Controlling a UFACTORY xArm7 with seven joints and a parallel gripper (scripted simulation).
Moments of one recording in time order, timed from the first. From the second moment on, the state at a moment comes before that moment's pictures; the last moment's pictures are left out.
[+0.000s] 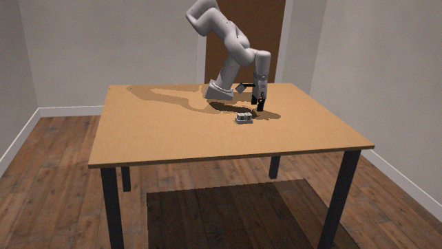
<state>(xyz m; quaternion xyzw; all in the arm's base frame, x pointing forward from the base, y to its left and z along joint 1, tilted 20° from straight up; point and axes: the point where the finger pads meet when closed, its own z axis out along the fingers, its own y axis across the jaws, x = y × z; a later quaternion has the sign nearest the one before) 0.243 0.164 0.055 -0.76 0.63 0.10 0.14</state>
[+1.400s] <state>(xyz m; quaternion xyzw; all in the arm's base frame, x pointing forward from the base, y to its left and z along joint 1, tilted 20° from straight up) 0.251 0.126 0.074 -0.76 0.63 0.10 0.14</state>
